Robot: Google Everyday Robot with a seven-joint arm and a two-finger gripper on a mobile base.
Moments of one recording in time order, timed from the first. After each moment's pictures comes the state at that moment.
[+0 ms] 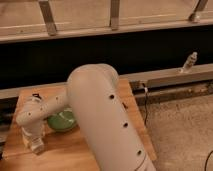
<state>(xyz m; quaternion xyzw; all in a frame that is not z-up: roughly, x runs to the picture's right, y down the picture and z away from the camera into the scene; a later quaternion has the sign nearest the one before) -0.382 0.275 0.766 -0.41 0.02 0.39 0.82</state>
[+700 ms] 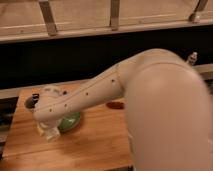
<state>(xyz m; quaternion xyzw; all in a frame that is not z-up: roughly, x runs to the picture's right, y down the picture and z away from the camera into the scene) -0.259 0.171 0.686 -0.31 -0.02 0.46 0.83</state>
